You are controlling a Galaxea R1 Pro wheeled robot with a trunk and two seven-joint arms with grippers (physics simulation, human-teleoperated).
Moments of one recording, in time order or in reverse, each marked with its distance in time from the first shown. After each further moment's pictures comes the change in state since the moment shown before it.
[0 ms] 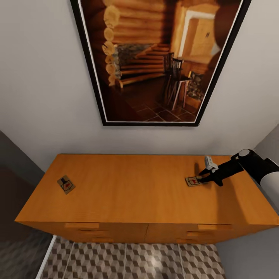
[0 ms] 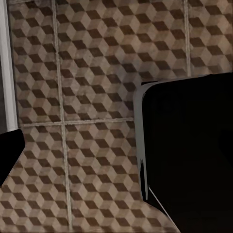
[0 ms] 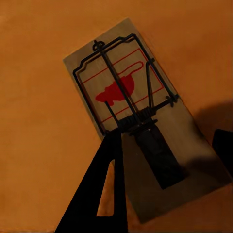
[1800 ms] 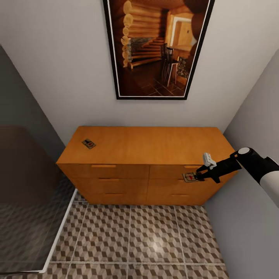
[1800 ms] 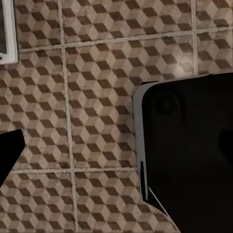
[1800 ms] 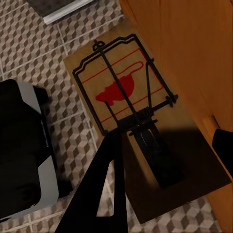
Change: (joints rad) left arm 0.000 0.000 0.000 0.000 0.000 0.000 0.000; right arm 0.000 0.000 0.002 -0.037 -0.075 0.027 0.002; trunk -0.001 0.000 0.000
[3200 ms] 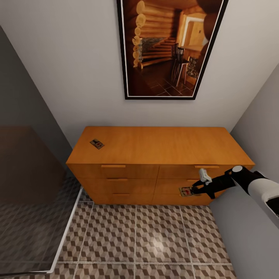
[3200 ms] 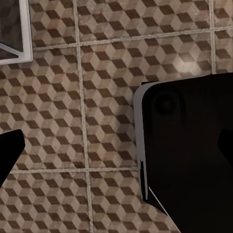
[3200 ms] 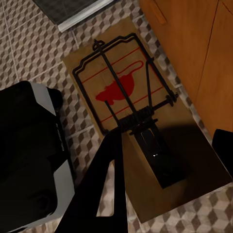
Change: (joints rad) left arm 0.000 0.000 0.000 0.000 0.000 0.000 0.000; right arm 0.000 0.110 0.013 0.386 -0.011 -0.254 -0.084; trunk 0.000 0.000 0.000
